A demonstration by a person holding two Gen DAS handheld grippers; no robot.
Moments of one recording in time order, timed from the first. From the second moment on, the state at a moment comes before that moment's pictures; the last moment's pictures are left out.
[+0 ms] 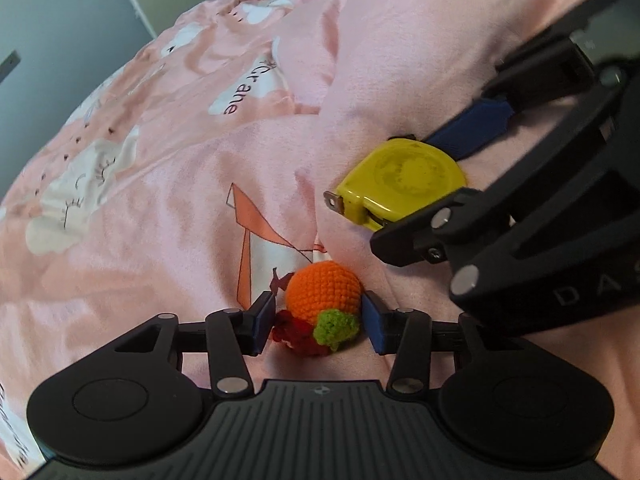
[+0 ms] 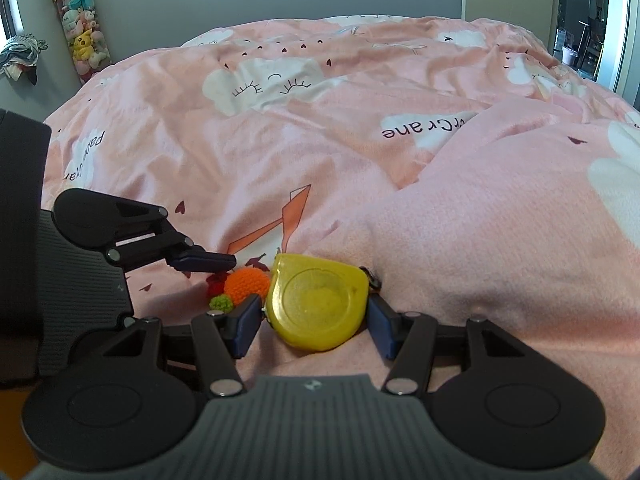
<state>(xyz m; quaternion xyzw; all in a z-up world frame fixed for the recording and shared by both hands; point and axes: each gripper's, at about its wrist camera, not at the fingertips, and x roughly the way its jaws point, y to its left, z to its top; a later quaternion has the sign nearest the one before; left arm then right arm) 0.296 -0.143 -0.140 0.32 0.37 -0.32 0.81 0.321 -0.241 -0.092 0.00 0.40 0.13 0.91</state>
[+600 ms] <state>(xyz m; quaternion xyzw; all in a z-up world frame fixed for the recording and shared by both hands) 0.217 0.008 0.016 0.14 0.34 -0.22 0.90 0.275 -0.199 -0.020 0.00 0.34 0.24 0.91</state>
